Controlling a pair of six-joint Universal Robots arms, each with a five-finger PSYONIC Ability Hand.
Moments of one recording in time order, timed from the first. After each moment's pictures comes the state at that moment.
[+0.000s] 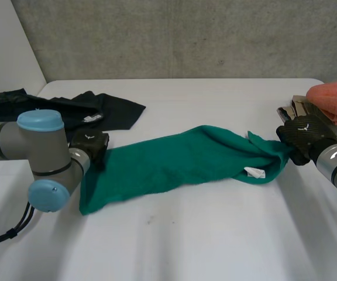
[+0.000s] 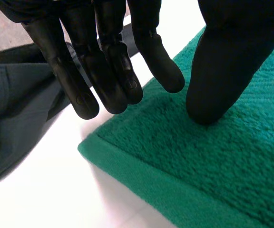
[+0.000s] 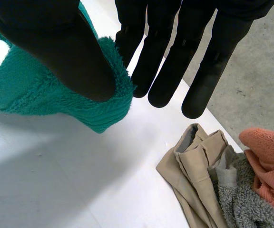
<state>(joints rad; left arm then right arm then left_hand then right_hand) 4.39 -2.36 -1.25 3.23 -1.58 3.46 1.65 -1.19 1.63 -0.12 1.26 2.49 1.18 1.19 1.19 1.20 0.68 1.11 1.18 1.19 1.20 1.01</state>
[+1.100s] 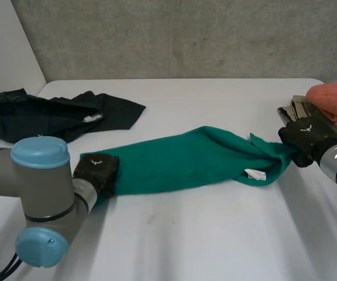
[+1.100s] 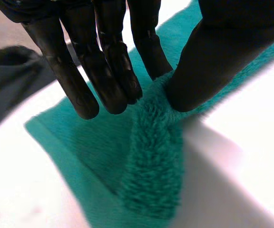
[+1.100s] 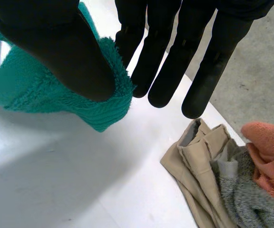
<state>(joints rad) 4.25 -2.08 -1.65 3.31 -1.67 3.34 1.65 -1.22 1.63 -0.05 1.27 2.49 1.16 1.18 1.17 1.18 0.97 1.11 1.18 1.19 1.20 1.01</state>
